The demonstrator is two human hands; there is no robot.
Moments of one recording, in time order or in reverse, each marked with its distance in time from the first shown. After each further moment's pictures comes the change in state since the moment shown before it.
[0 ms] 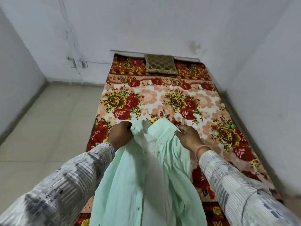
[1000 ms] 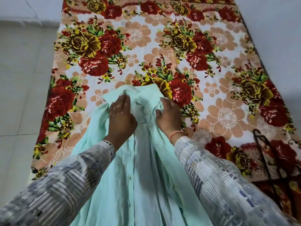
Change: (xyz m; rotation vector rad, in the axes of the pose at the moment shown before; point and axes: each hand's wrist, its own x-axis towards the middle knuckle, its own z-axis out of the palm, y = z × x) left_hand 0.111 -0.123 0.289 0.037 0.041 0.100; right_hand 0.186 0.159 0.269 -0.177 0.115 0.028
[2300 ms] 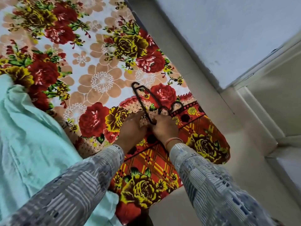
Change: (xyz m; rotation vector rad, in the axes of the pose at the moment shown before) left_hand -0.228 0.437 0.304 -0.062 -0.593 0.186; right_hand -0.218 0.491 -0.190 0.022 -0.076 0.405
